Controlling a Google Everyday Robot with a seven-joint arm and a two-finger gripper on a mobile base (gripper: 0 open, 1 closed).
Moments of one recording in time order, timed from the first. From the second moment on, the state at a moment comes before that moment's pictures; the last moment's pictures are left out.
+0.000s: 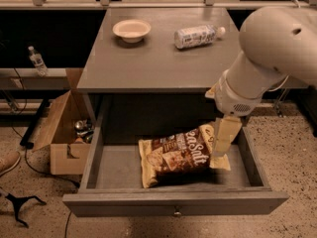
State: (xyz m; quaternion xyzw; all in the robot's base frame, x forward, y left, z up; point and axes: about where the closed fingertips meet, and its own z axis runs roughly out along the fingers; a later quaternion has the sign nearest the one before) arm 0.495 -0.143 0.817 -0.69 0.71 0.01 0.14
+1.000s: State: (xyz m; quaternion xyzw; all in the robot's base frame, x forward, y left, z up) arm 0.530 -0.116 0.729 -0.69 0.71 0.05 0.14
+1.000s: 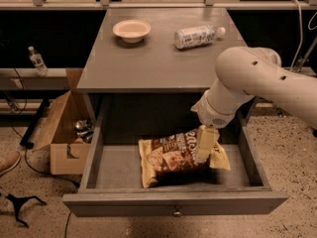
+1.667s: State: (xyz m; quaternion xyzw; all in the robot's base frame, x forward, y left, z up) arm 0.533 -0.099 0.687 -0.72 0.68 0.05 0.13
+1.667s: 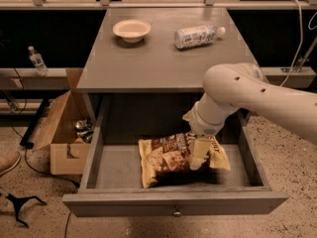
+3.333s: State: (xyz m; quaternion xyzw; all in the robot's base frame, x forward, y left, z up) arm 0.554 -0.132 0.675 -0.70 0.68 0.04 0.18
